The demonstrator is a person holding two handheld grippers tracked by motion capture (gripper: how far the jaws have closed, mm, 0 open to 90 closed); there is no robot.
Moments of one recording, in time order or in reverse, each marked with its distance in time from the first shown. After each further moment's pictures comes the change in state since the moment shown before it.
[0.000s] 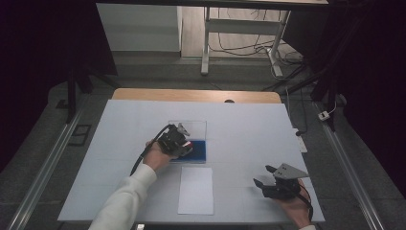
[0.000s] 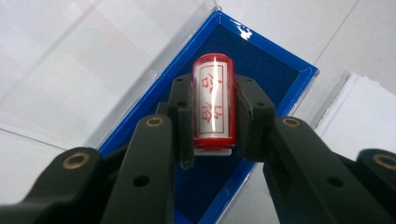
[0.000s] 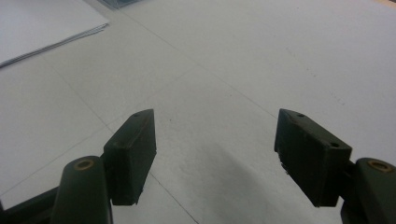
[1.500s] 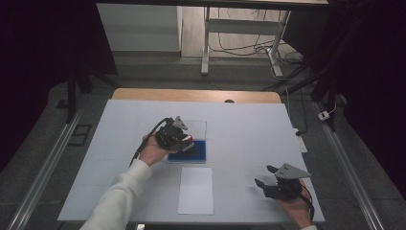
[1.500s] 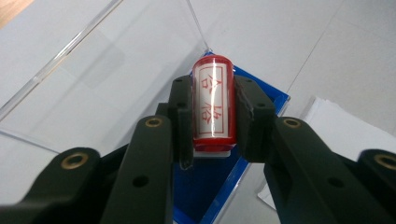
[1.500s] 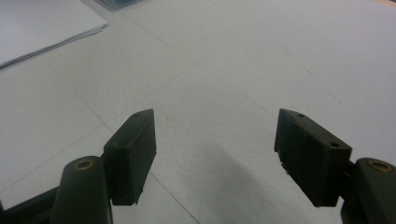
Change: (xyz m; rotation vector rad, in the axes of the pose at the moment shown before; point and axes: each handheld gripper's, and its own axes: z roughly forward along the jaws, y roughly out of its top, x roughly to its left) left arm 0.003 0.012 -0.029 -0.085 -0.021 0.037; right arm -0.003 -0.002 -0.002 -0.008 0.002 0.007
